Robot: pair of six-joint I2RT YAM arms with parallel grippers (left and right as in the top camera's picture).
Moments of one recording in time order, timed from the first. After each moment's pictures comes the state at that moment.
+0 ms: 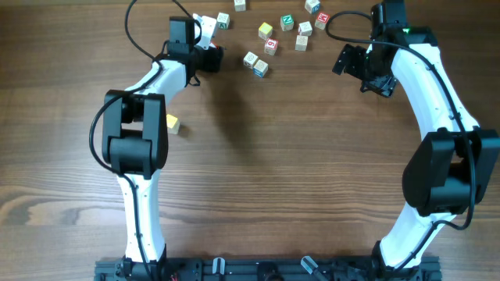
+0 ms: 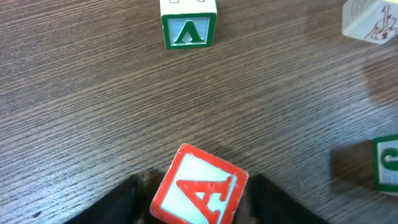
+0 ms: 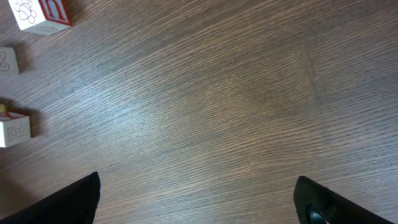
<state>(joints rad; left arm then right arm) -0.14 2.37 1.66 -0.10 0.21 0.16 0.04 1.99 1.69 -0.99 -0.06 0.48</state>
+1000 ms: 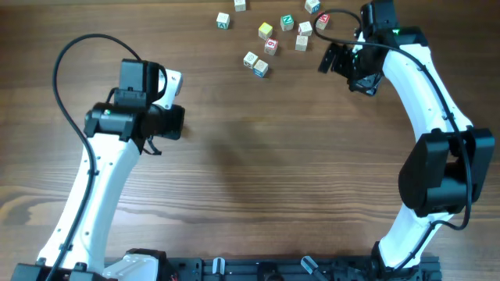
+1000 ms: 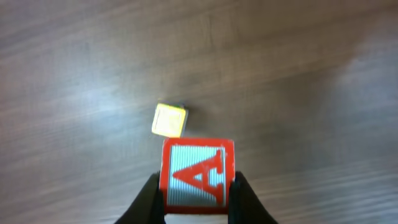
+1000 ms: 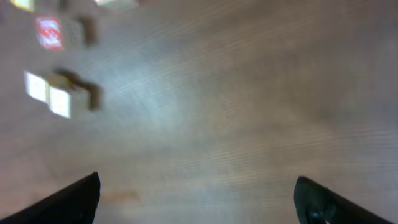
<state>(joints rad) -0.13 1.38 1.17 -0.90 -0.01 0.11 0.09 1.99 1.69 -0.93 -0.20 0.49</state>
